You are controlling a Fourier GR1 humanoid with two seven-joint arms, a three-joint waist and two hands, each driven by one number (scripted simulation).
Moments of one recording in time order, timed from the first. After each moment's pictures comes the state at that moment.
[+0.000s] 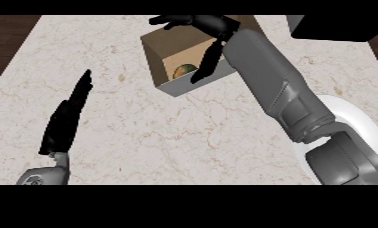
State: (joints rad) left arm -0.07 0.16 0.05 -1.53 -0.22 0.01 0.08; right arm -1.34 -0.07 0.22 -0.20 0.31 0.39 -0.78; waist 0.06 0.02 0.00
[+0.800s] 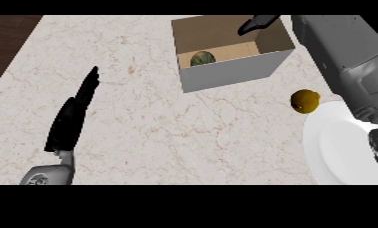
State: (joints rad) left arm -0.08 0.15 0.02 -1.55 -0.23 -0.01 0.07; right arm -1.42 -0.32 -0.08 -0.07 0.02 0.56 -0.55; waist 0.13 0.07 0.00
